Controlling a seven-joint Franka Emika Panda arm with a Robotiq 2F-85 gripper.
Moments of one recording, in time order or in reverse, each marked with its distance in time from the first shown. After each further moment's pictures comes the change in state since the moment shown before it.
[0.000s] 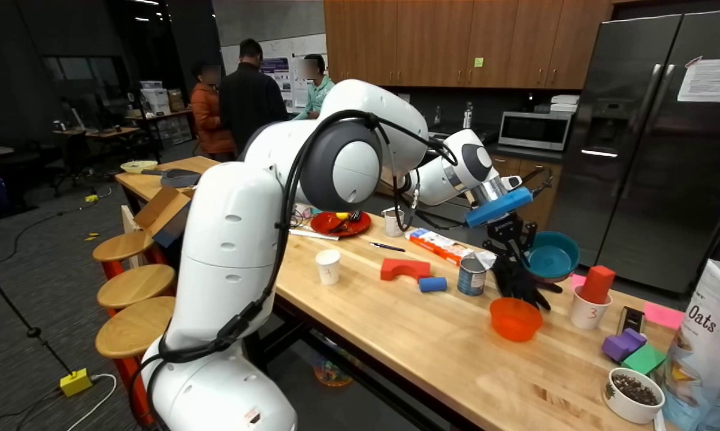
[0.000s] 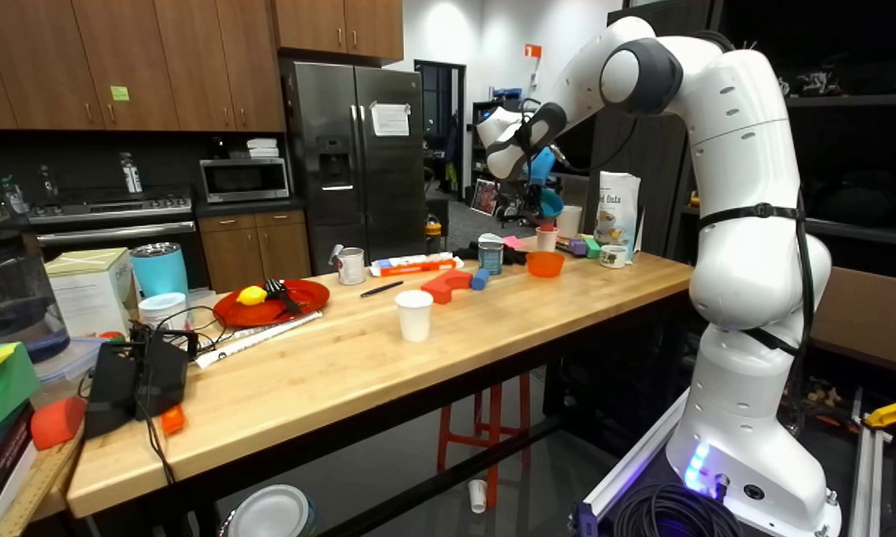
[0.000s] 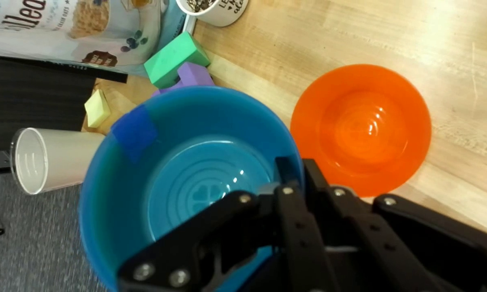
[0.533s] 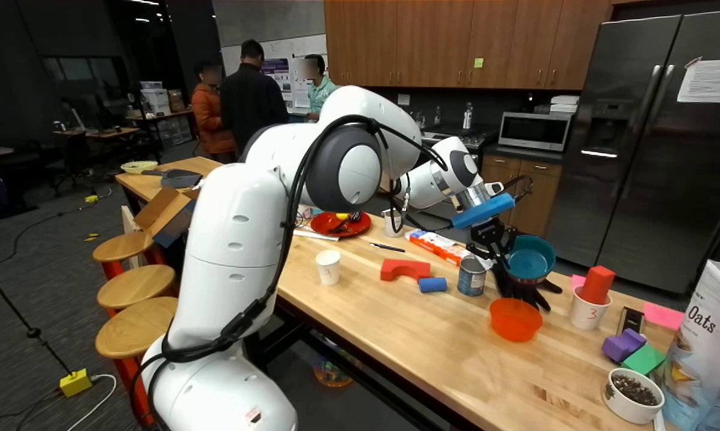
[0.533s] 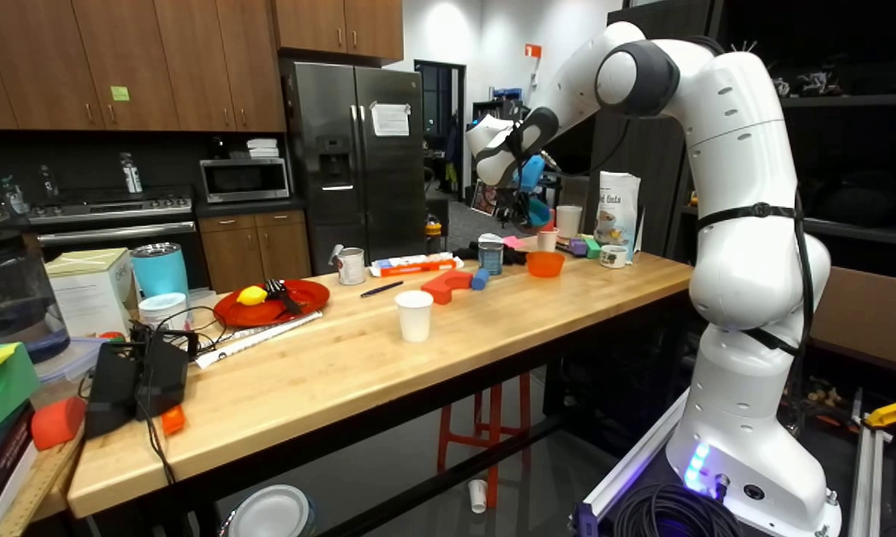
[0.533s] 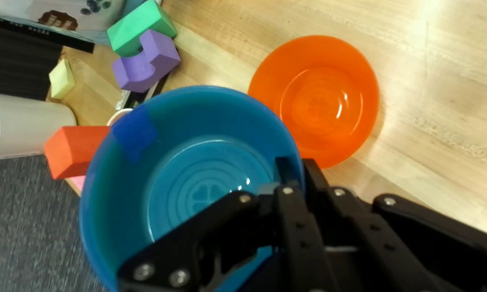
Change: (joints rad) arm 0.006 0.018 0.057 -0.013 0.013 0.001 -0.007
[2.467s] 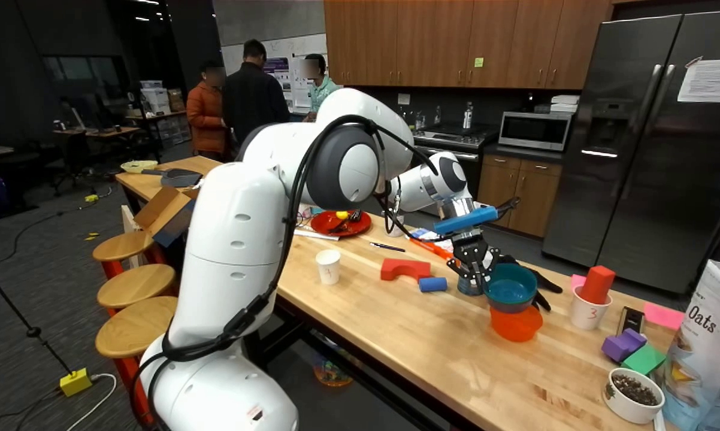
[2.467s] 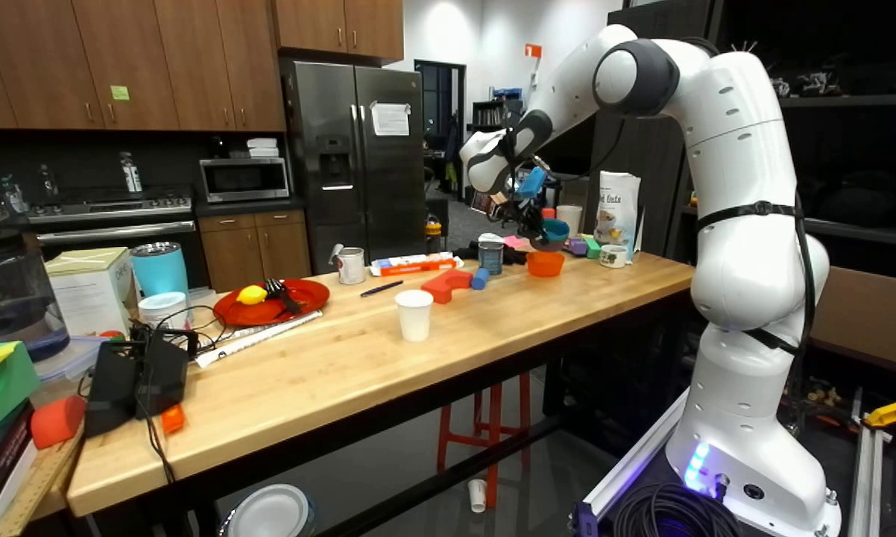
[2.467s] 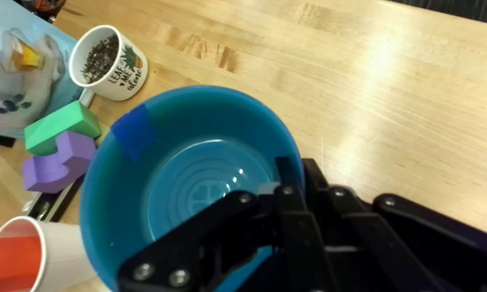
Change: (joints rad) arm 0.021 0.009 0.025 -0.039 0.050 -0.296 -0.006
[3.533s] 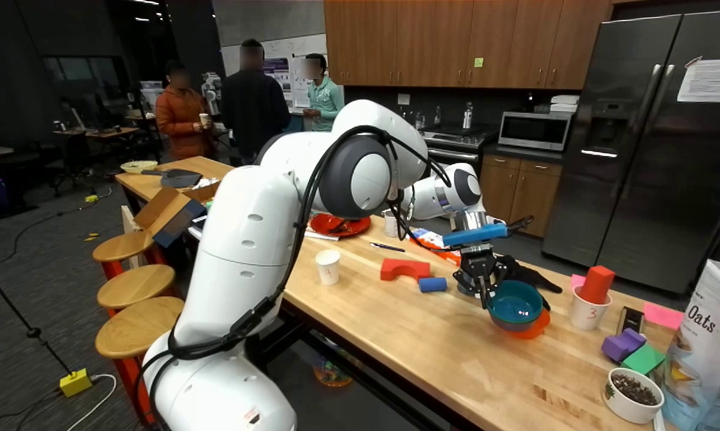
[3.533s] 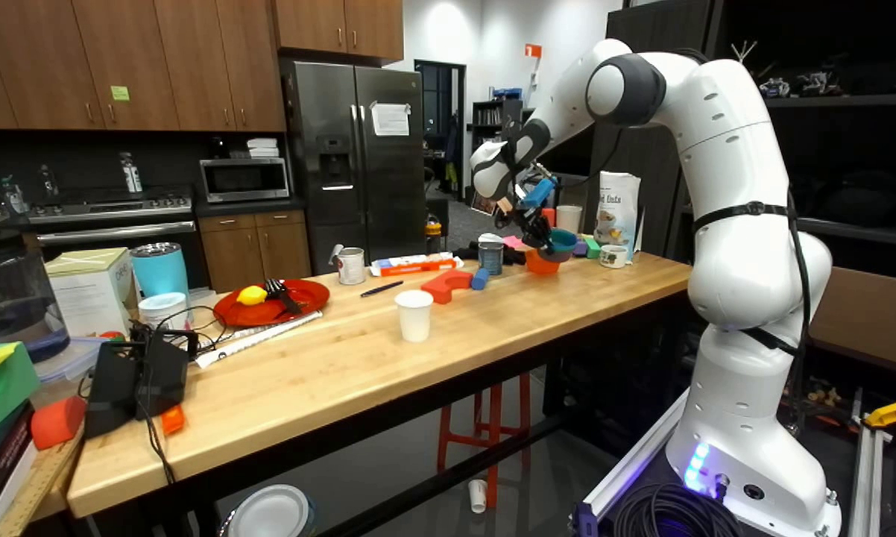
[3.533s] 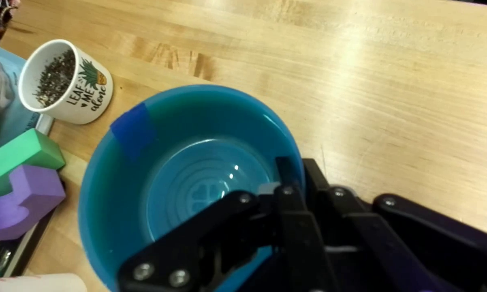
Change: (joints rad) arm -0.040 0.058 -0.018 0.034 0.076 0.002 0.028
